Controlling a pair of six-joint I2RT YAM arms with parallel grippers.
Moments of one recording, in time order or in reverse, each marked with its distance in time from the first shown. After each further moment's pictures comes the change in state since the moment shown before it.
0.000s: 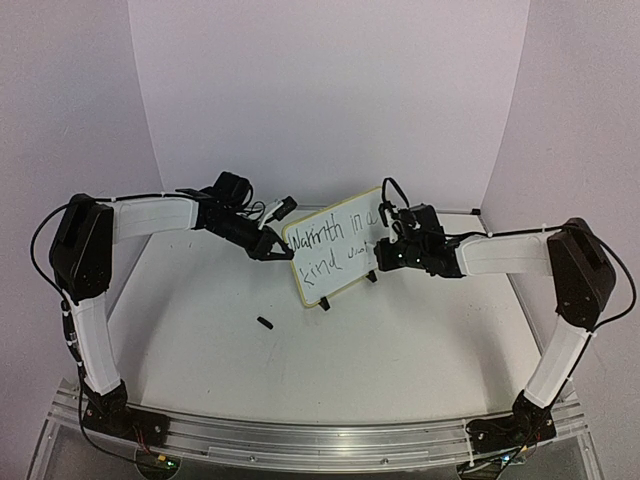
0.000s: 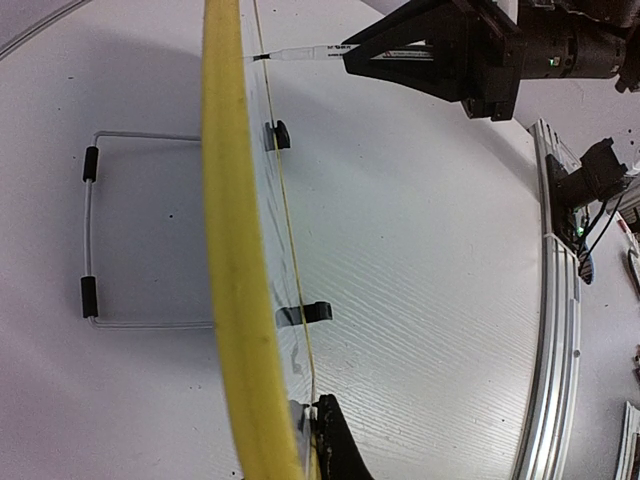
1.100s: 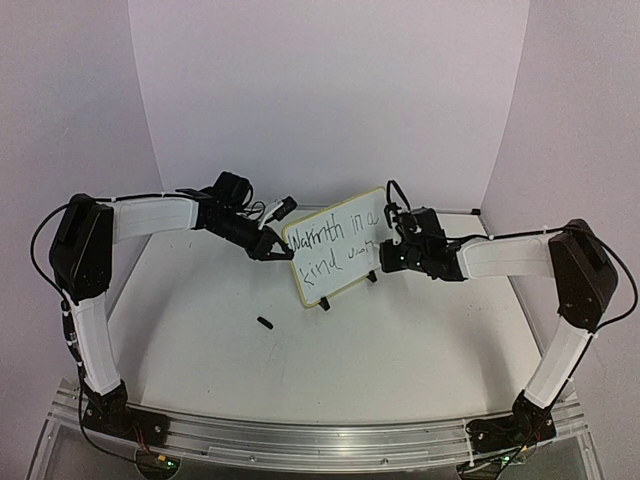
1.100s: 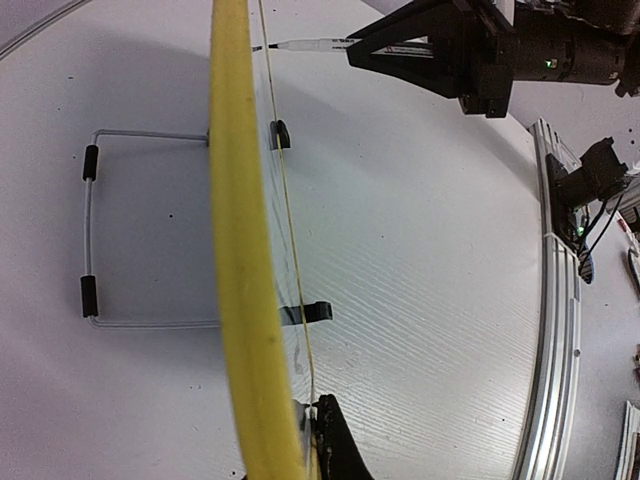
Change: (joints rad) left arm 0.000 0.000 0.000 0.000 0.001 0.001; right arm 0.000 -0.016 -0.032 0.012 0.081 0.027
